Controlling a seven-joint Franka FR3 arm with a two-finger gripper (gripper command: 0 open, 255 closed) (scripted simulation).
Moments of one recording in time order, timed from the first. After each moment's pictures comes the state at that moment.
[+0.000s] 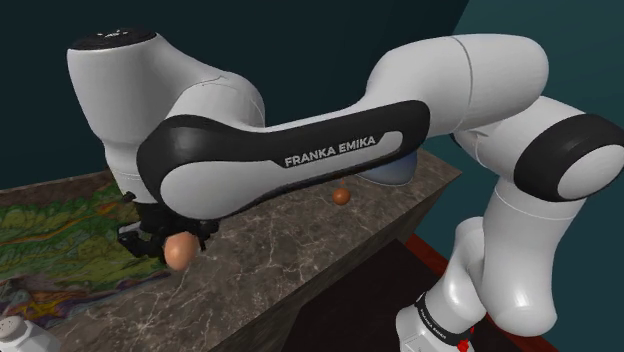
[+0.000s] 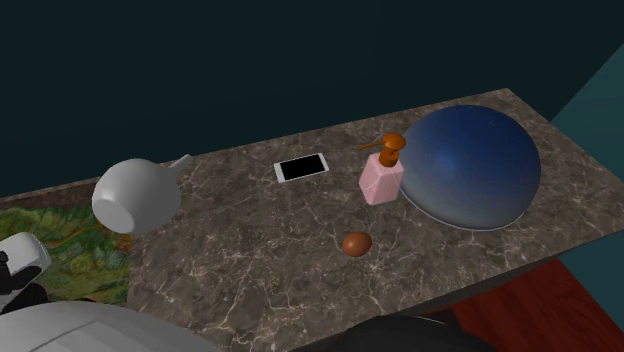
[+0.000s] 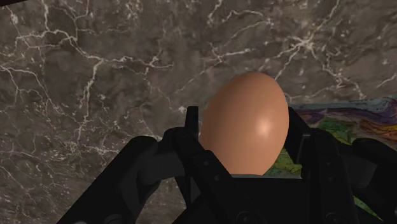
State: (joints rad) arm 0.73 0.33 0.25 -1.60 -0.14 1.82 1.16
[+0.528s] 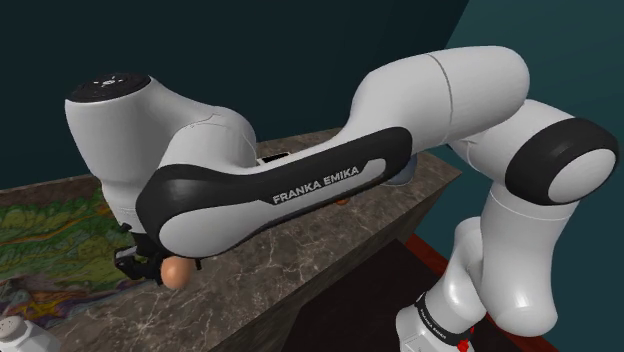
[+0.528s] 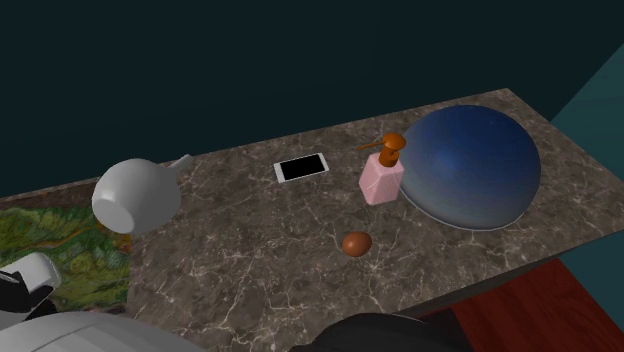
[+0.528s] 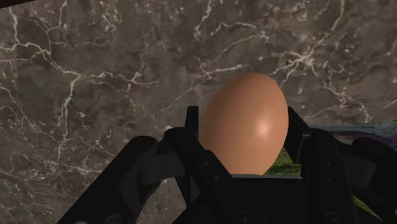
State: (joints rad) arm 0.75 0.37 0.26 -1.64 -0.15 1.90 1.19
